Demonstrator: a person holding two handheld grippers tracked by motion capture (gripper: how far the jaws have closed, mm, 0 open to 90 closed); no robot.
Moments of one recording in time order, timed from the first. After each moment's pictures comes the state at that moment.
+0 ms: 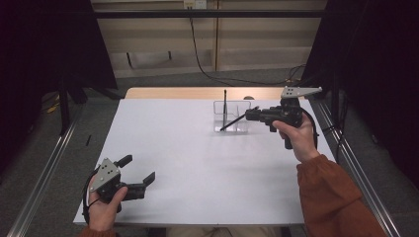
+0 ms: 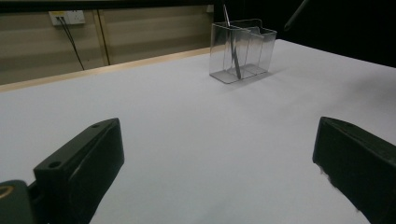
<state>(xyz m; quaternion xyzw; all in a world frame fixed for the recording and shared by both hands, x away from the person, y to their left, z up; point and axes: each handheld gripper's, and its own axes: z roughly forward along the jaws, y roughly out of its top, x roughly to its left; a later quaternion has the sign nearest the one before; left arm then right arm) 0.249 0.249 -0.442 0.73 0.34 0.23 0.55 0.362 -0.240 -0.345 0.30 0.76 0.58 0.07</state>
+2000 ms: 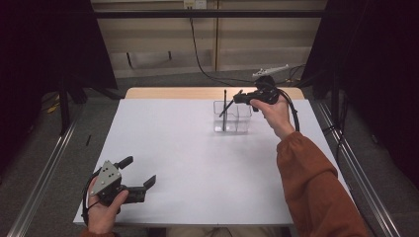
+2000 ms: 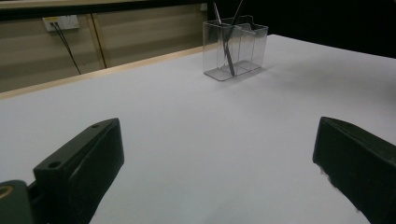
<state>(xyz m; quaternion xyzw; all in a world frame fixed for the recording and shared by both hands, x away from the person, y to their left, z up) 0.243 0.248 -0.440 0.74 0.32 0.24 0.54 0.445 -0.204 -0.350 0.38 0.79 0.47 0.11</state>
